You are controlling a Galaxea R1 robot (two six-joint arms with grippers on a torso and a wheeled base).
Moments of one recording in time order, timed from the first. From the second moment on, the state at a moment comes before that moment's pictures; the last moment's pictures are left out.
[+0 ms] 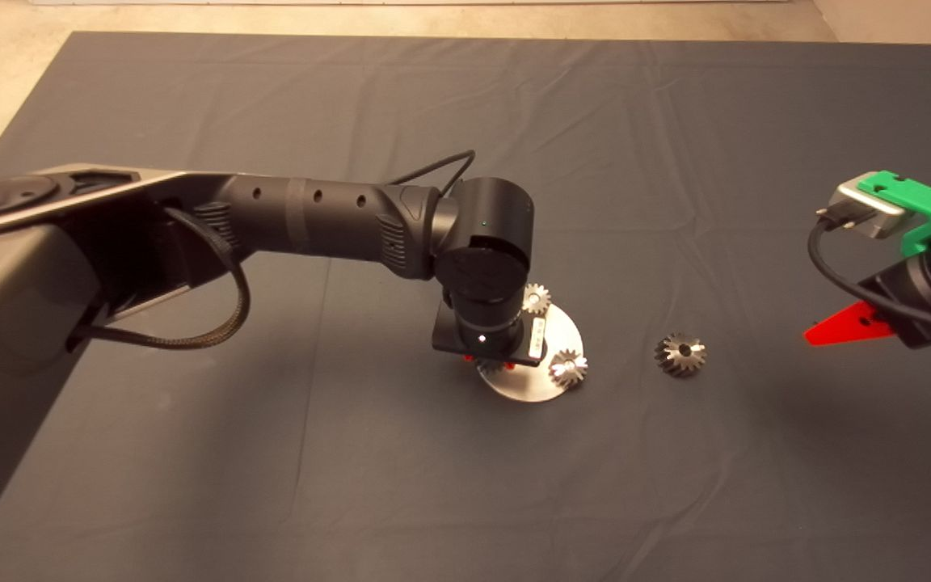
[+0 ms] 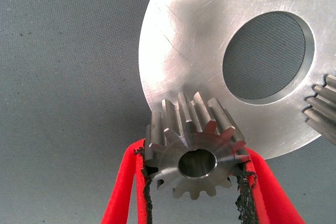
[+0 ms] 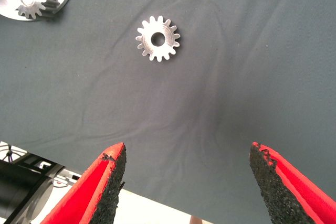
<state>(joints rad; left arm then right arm) -0.31 2.92 -1.15 0.42 1.53 -1.55 0.71 2.02 -0.57 -0.04 -1.50 1.08</state>
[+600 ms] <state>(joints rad) -0.30 2.92 -1.15 0.42 1.53 -1.55 0.71 2.02 -0.57 -0.03 -1.50 1.08</state>
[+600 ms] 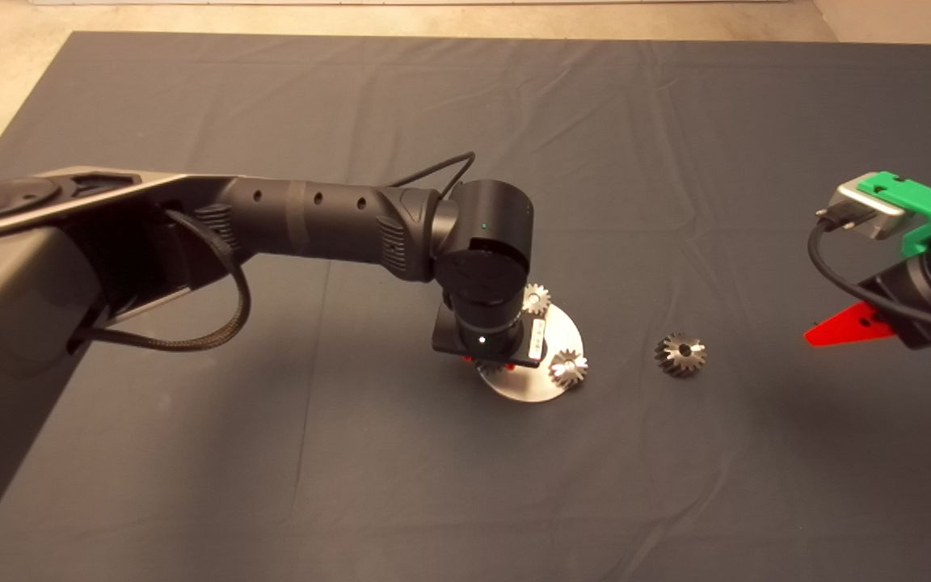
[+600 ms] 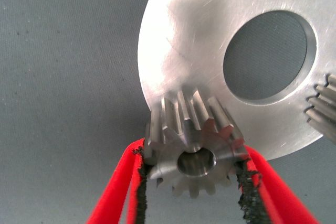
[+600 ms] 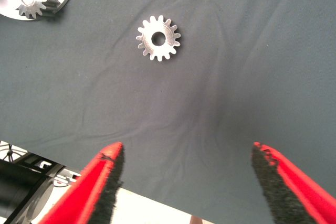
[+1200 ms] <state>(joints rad) -0.30 2.90 -1.13 0.42 1.52 -1.55 0.72 2.02 -0.54 -0.03 -1.50 1.08</state>
